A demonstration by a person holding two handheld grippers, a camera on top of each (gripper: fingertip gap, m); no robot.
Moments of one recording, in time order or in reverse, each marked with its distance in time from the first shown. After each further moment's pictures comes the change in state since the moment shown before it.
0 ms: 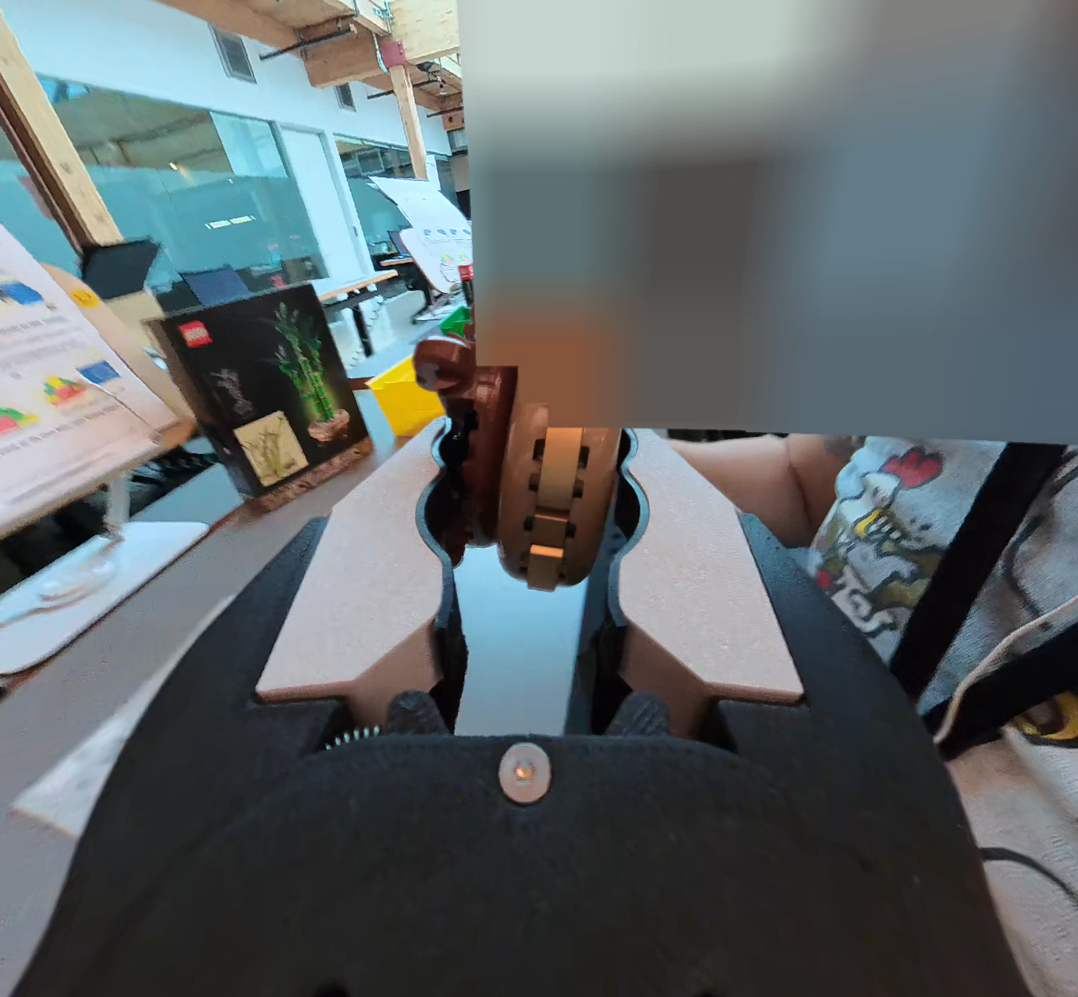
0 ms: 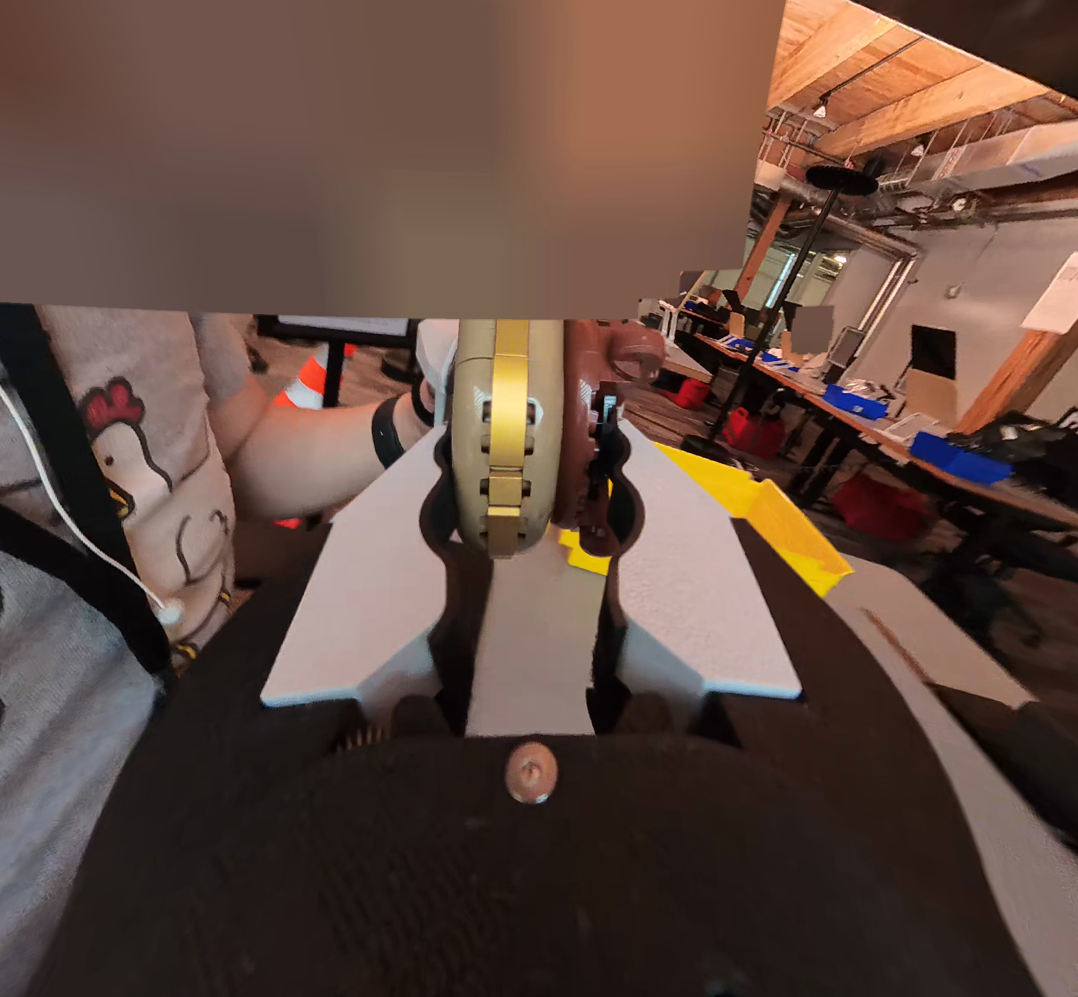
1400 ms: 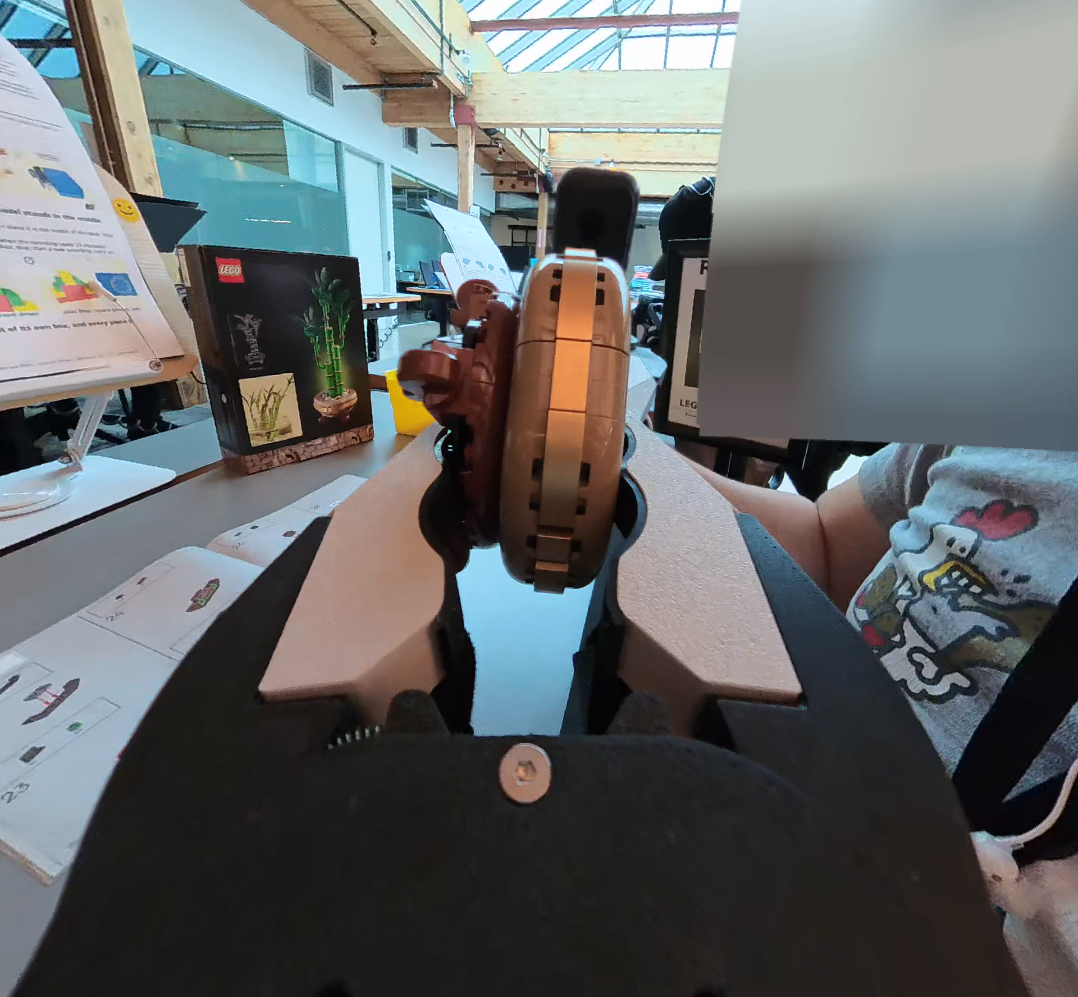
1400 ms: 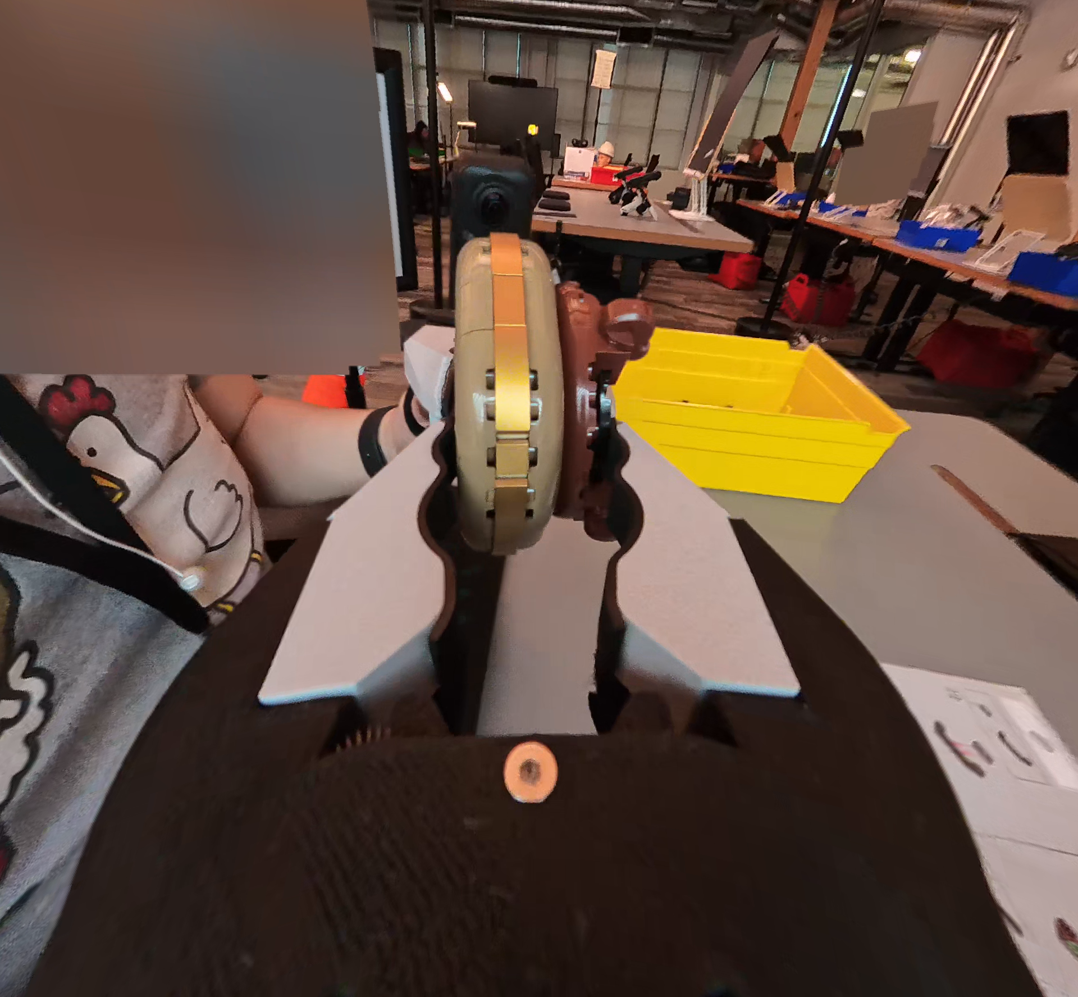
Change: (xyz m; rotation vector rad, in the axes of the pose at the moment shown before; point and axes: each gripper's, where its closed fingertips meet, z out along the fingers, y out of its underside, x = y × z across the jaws) left arm -0.033 0.036 0.005 0.124 -0.079 -0.179; right arm 0.028 0.040 -0.007 -0.166 -0.003 0.225
